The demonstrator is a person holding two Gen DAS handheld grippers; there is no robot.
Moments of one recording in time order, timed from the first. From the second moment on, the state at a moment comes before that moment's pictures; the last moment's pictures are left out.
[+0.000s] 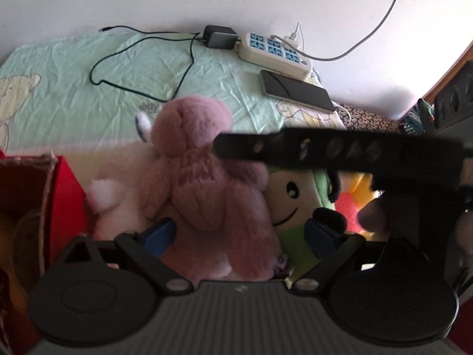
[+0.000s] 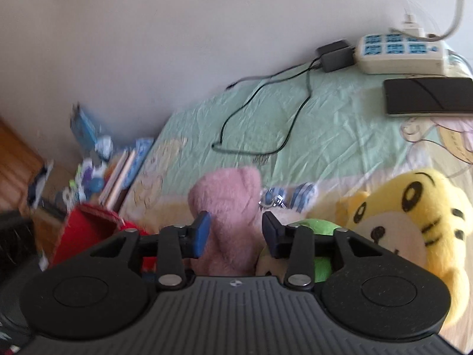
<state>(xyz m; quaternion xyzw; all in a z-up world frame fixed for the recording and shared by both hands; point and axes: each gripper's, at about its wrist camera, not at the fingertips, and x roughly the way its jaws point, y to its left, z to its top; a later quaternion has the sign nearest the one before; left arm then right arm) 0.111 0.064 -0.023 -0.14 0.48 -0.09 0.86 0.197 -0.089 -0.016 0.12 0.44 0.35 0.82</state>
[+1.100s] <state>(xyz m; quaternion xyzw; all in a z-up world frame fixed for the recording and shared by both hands) -0.012 0.102 0.095 -0.14 0.32 -0.07 0.94 0.084 -0.065 0.086 0.22 0.31 0.53 0.76</state>
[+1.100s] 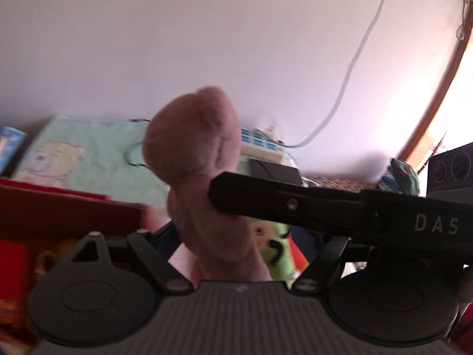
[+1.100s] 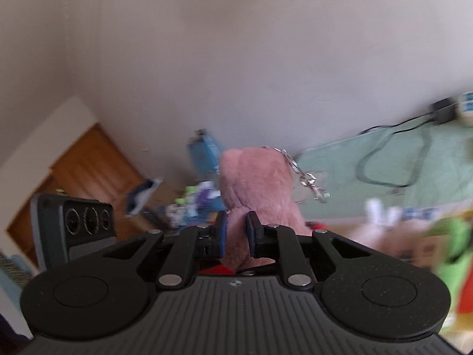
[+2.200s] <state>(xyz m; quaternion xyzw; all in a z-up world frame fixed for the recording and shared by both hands) -0.080 0.358 0.033 -0.13 0.38 -0.02 0.91 0.073 0.149 -0.036 0.27 0.52 0.33 0.74</state>
